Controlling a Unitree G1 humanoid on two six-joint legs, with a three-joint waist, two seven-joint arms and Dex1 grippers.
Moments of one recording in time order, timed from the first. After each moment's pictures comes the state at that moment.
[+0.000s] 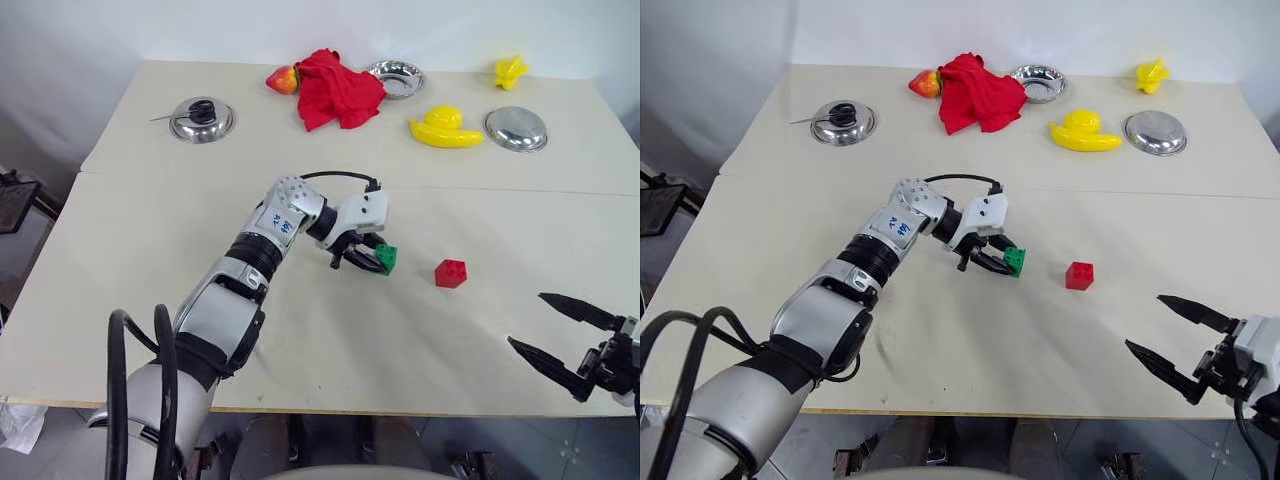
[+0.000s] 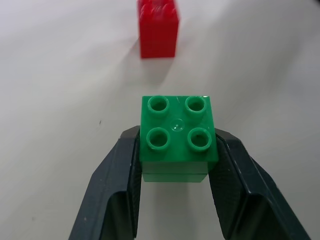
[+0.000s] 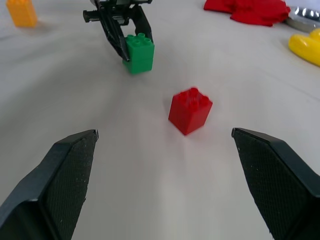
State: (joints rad) left arm -1.20 0.08 -0.26 1.04 0.18 -0.03 -1.25; right arm 0.42 -0.69 -0.63 -0.17 0.64 -0.04 1.23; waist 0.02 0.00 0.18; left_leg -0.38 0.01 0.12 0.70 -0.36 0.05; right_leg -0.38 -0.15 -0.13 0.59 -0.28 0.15
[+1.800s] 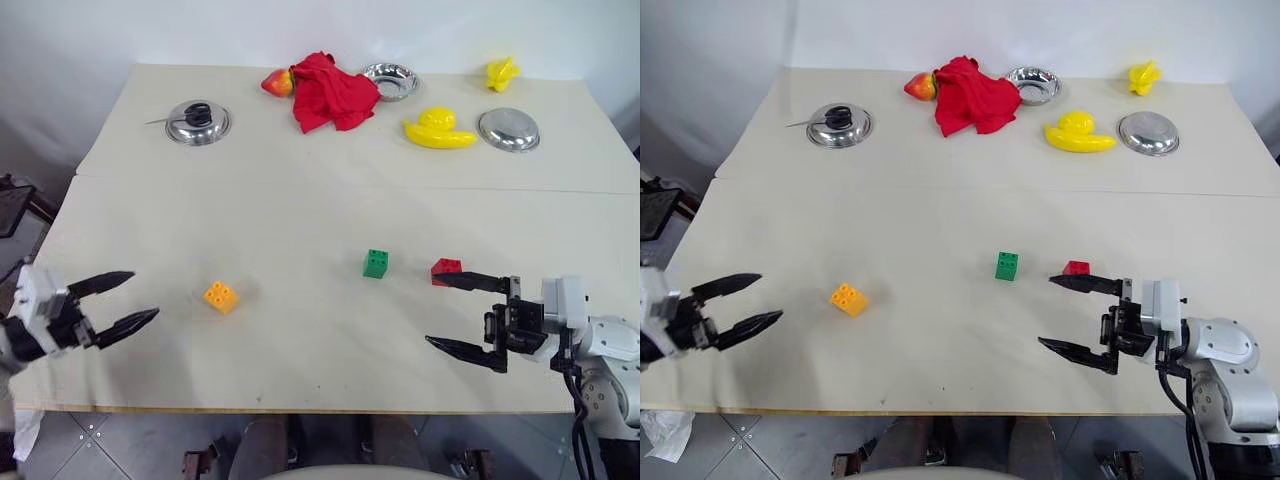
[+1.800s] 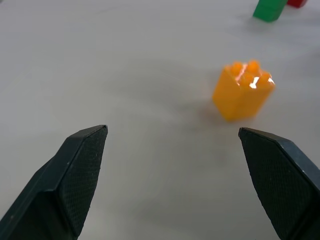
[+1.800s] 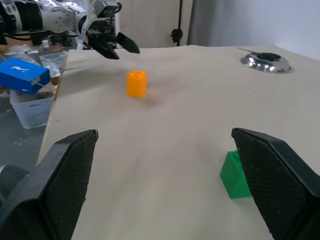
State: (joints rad) left arm 0.14 0.75 0.61 0.12 -0.48 0.09 -1.24; right arm 0.04 -0.67 -0.23 -0.24 0.68 0.02 1.34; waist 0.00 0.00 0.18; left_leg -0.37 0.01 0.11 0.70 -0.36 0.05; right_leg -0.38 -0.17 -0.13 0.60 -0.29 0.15
